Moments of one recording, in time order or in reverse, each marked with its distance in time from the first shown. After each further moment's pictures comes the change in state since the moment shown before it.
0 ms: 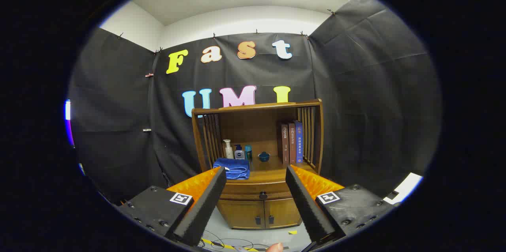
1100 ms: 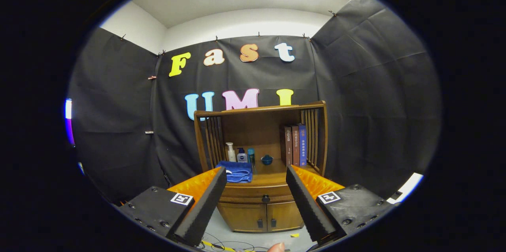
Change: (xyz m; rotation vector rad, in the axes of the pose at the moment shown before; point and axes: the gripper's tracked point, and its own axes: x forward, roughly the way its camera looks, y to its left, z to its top) arm 0.026 0.006 -0.007 0.007 -0.044 0.030
